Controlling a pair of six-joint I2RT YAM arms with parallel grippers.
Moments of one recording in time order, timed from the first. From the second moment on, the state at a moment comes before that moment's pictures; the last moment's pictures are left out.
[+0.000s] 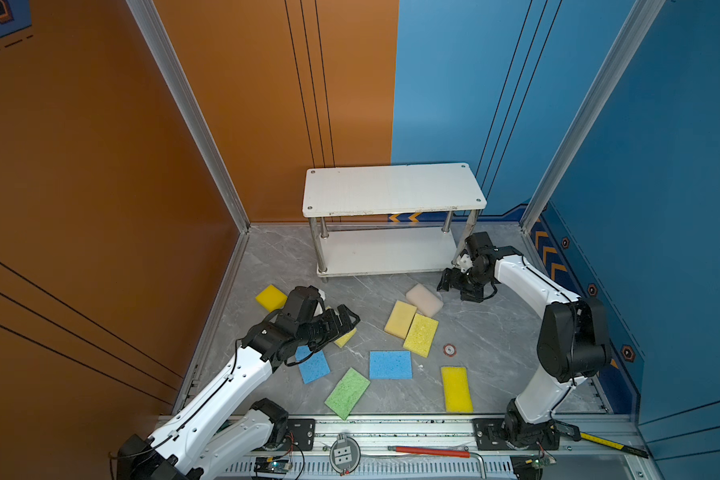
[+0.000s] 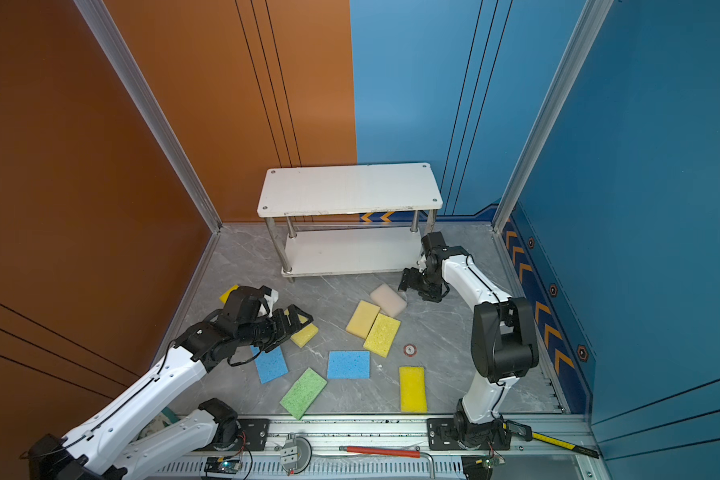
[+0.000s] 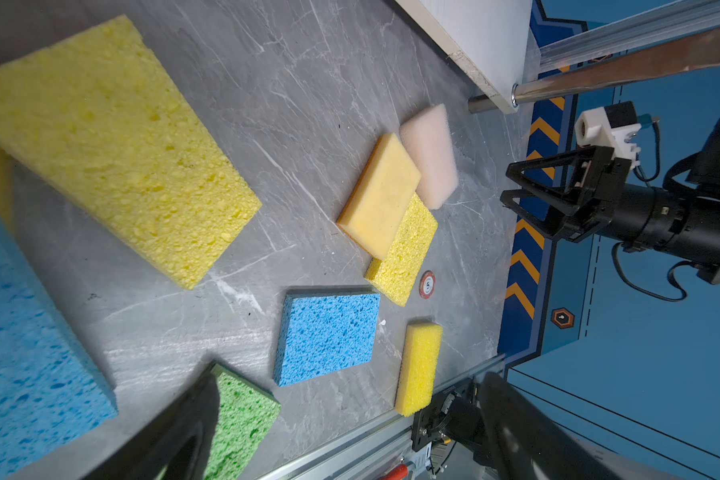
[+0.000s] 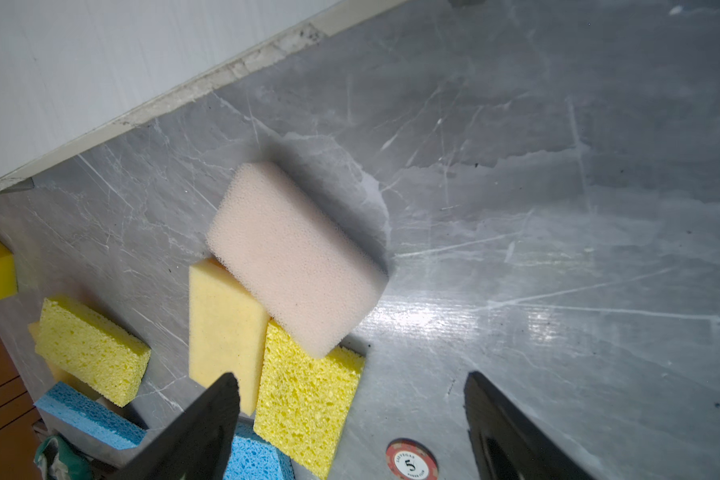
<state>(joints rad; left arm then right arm) -0.48 0.92 0.75 -0.63 0.30 -0.96 0.18 1.76 1.35 -0.88 -0.30 0.41</state>
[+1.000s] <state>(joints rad) -0.42 0.91 0.72 -0.63 0.35 -0.99 0.25 2.06 1.51 -0.87 -0.30 0.18</state>
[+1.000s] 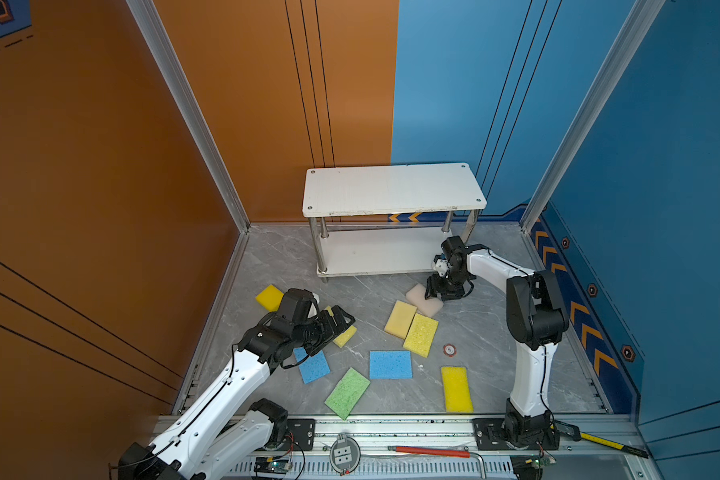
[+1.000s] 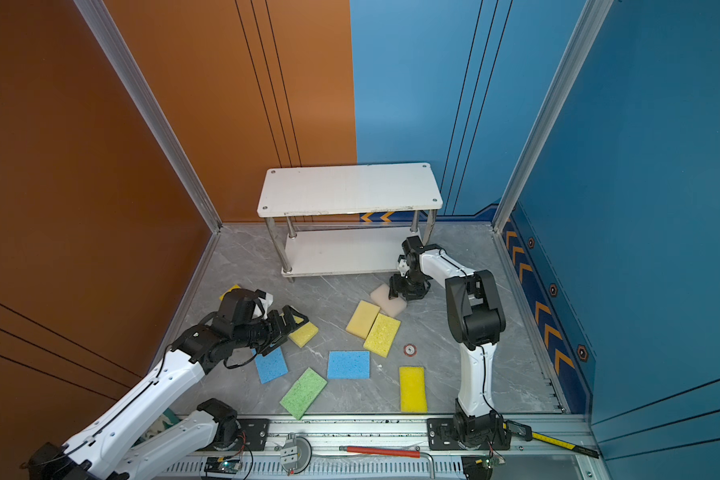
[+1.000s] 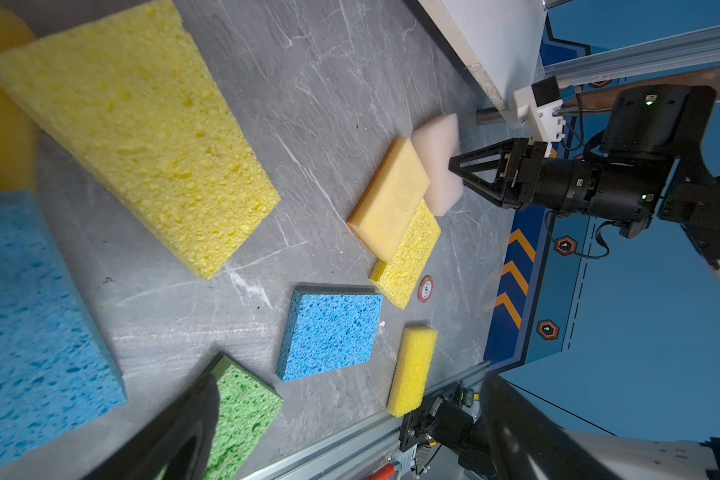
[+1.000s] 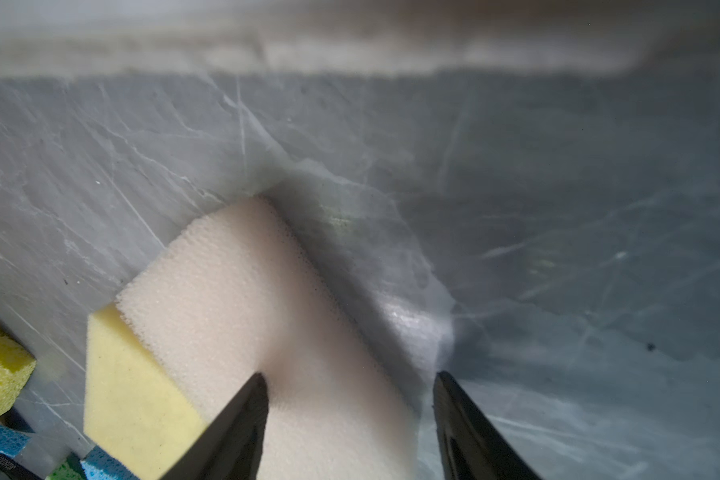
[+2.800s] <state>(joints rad) -0.54 1.08 0.73 -0.07 0.38 -1.11 0.51 1.57 1.35 -0.81 -0.62 0.55</state>
